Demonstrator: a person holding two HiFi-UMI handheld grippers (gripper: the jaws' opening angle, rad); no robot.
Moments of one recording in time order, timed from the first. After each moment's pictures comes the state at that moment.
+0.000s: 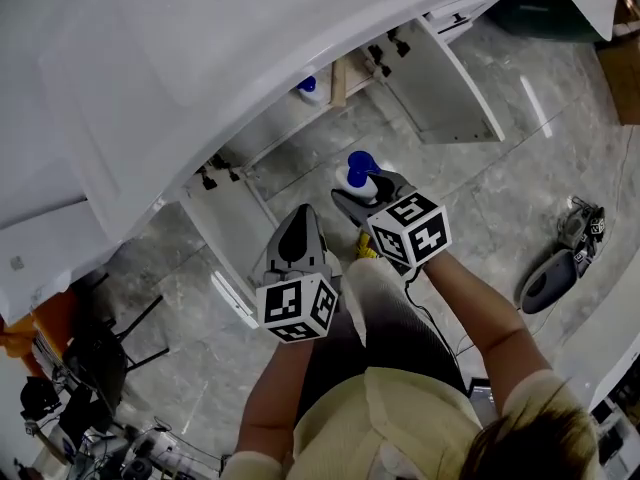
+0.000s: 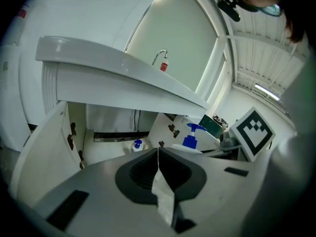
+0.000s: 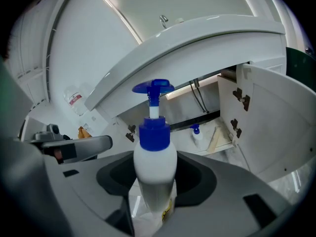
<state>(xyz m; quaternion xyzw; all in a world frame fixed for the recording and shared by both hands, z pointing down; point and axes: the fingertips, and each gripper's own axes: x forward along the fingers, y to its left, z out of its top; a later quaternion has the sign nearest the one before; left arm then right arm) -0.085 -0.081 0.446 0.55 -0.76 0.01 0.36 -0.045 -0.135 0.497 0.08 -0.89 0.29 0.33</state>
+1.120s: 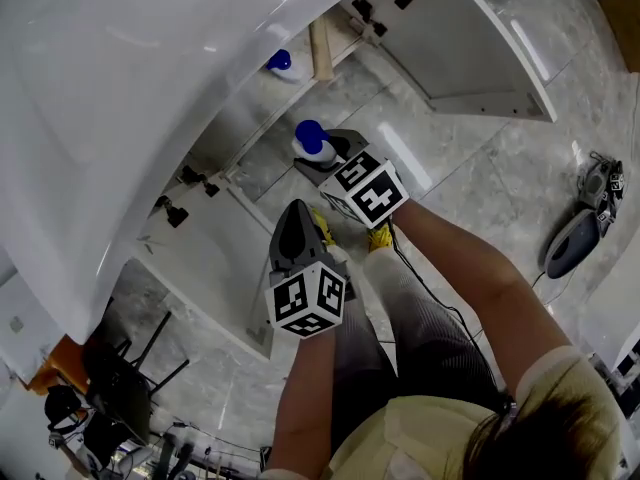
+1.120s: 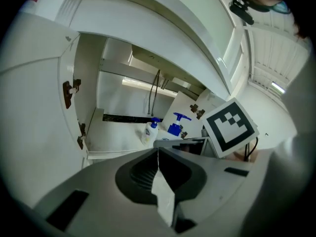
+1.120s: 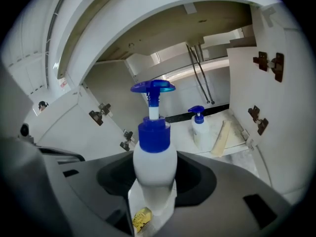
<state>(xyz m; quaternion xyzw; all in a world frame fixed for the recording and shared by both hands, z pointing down) -0.110 -0.089 0.606 0.48 -0.77 0.01 0.41 -0.123 -0.164 0.669 0.07 -0.90 0.25 0.35</state>
